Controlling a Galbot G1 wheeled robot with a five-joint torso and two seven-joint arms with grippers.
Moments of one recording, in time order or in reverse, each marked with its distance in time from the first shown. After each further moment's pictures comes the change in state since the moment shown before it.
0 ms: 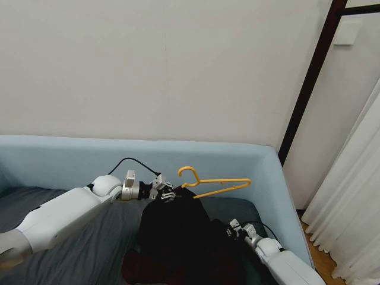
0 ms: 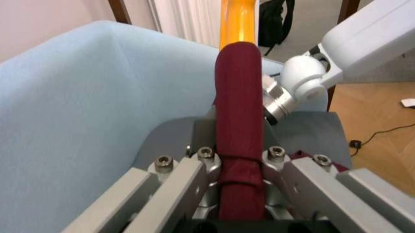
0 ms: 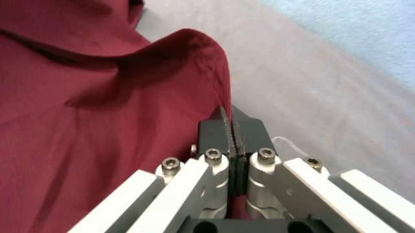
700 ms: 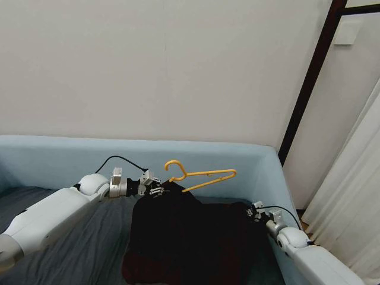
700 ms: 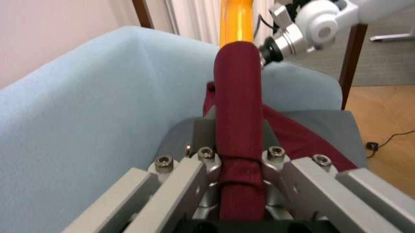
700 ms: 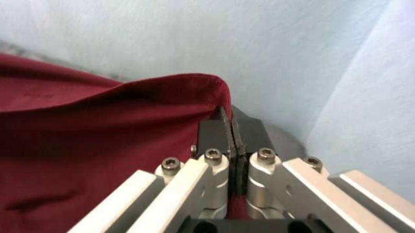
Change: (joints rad) left arm 0.068 0.028 -0.133 0.056 0.015 -0.046 0.075; right arm -0.069 -0.254 0.115 0.398 0.304 -0.188 0.148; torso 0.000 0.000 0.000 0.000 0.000
